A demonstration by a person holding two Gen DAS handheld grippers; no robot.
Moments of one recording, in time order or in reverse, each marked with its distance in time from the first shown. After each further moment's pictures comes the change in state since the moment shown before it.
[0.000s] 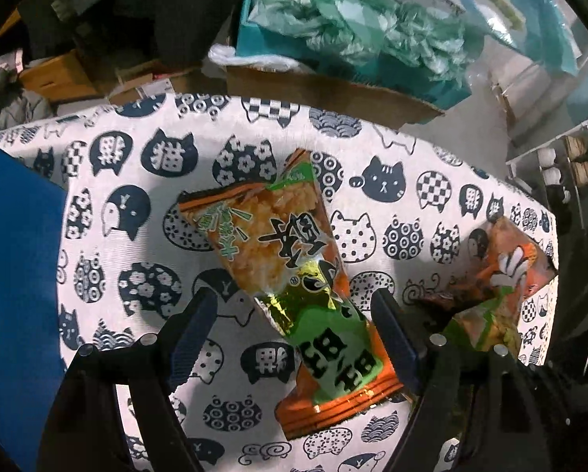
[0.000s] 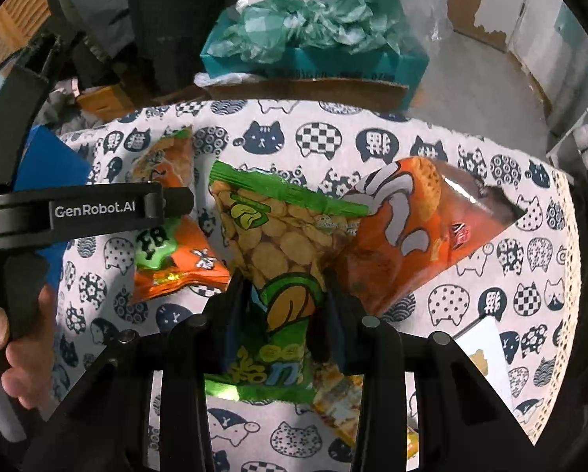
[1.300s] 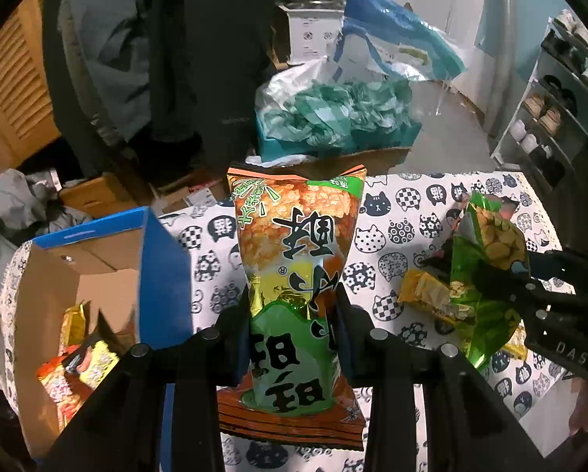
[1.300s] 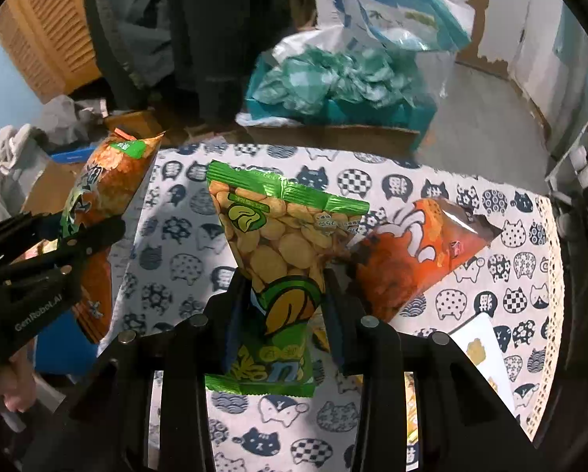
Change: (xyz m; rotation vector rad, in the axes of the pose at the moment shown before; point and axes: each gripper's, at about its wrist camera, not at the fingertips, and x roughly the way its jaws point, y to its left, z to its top) left arm -0.136 0.032 -0.075 0.294 -0.365 0.118; right arm -0.070 0.047 -0.008 -0.048 -0.134 0.036
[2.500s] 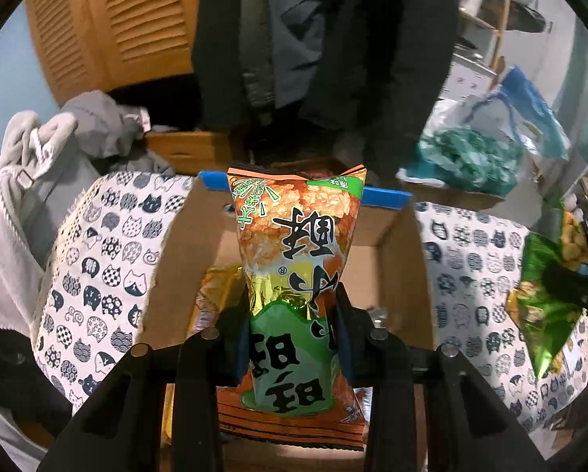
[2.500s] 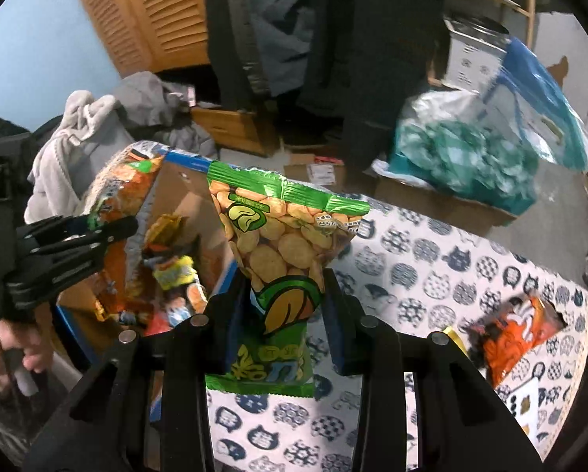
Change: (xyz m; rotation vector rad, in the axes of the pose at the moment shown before) left arm -0.037 0.214 -0.041 -0.272 0.005 0.121; right arm -0.004 0.173 0.050 -0.224 -0.031 0.150
